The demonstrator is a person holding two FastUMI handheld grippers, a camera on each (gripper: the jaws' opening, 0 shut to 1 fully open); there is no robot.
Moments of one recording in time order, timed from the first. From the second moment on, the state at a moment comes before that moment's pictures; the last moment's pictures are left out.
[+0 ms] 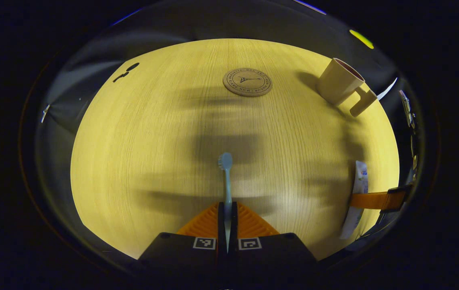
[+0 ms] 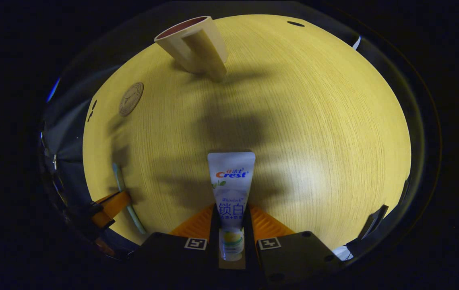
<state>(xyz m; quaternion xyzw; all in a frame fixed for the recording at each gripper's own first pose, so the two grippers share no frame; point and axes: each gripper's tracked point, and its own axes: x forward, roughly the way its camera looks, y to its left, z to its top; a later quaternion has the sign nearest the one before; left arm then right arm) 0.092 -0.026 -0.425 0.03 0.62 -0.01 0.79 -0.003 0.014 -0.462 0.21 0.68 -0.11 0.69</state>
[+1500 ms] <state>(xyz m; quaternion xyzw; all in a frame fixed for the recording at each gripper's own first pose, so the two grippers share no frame) 0.154 -0.163 -0.222 -0.10 0.21 -0.13 0.96 0.215 -0.069 -0.214 0.19 0.13 0.02 0.97</state>
